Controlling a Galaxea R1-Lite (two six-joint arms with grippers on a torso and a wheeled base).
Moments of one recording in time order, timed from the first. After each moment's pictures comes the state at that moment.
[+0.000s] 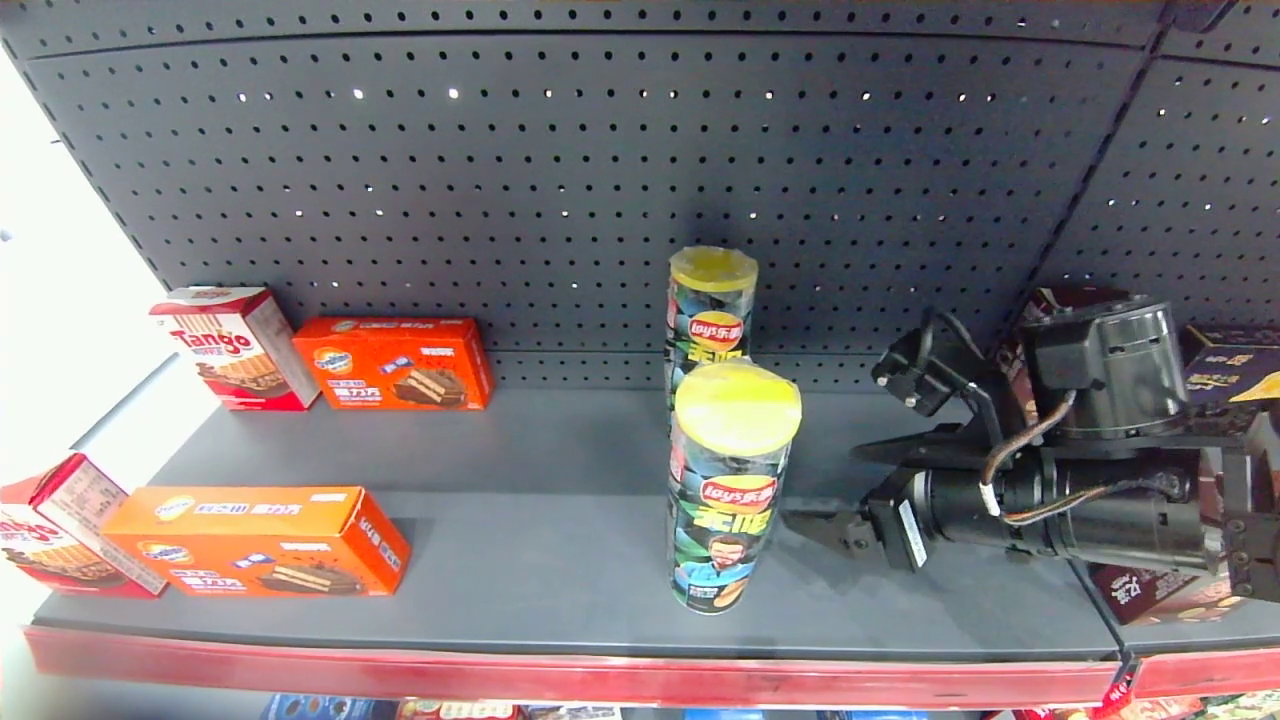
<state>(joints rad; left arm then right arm) 0.00 0.00 0.00 -0.07 -0.14 -0.06 0.59 1.57 -0.89 -0.22 0.09 -0.13</state>
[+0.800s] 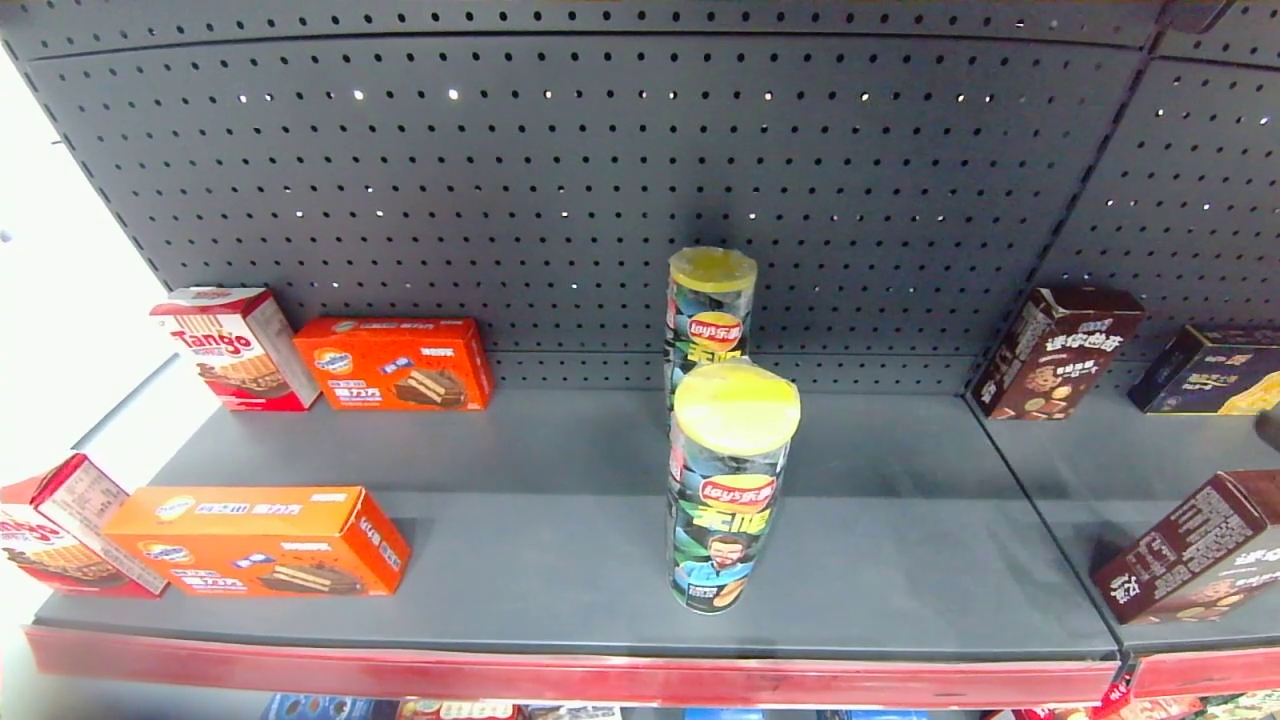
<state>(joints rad) 0.00 0.00 0.00 -0.07 -0.14 -0.14 0.13 0.76 -0.59 -0.19 0.04 -0.11</state>
